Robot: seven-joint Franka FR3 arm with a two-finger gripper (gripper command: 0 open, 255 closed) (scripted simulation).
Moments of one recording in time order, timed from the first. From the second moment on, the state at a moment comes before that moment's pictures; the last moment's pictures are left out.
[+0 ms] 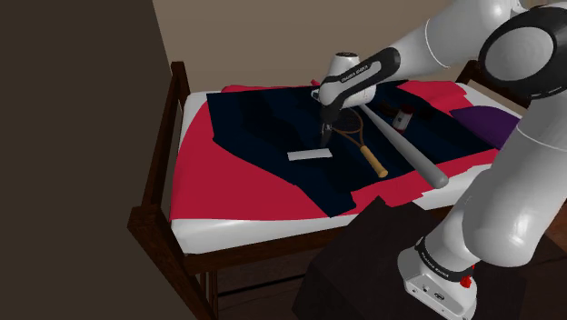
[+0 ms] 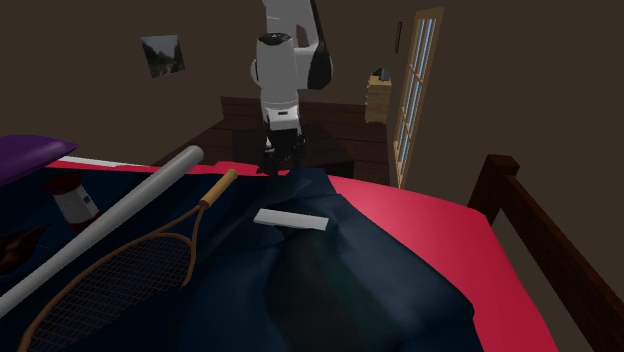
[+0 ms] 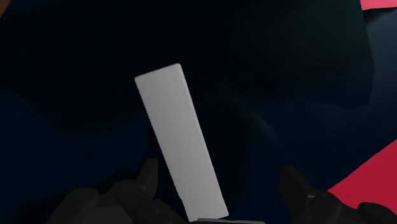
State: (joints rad) arm 0.16 0.17 -0.34 -2.24 0.12 2.40 -0.98
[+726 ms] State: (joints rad) arm 0.10 0.49 -0.26 -2.05 0.22 2.50 -1.20
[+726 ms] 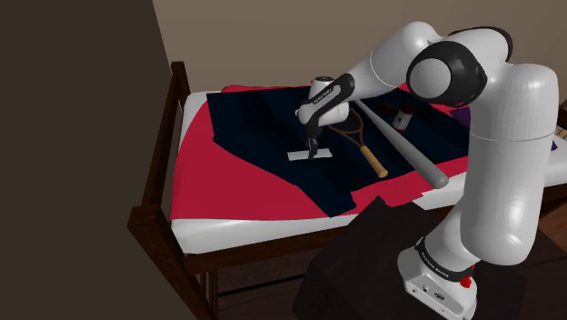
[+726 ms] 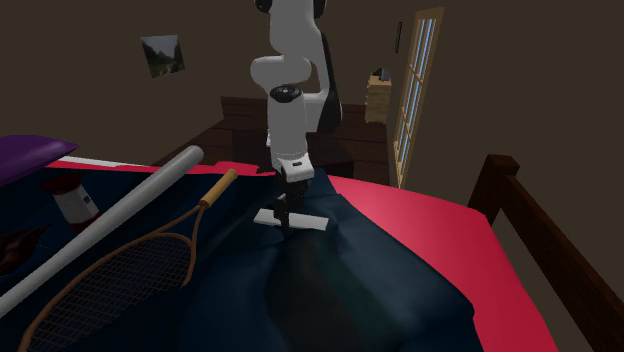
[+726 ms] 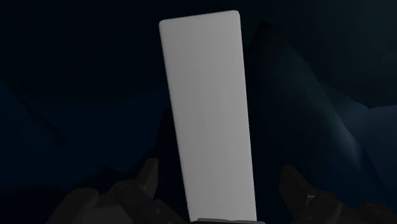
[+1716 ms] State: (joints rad) arm 0.09 0.54 -0.24 -2.04 0.24 2.54 -1.21
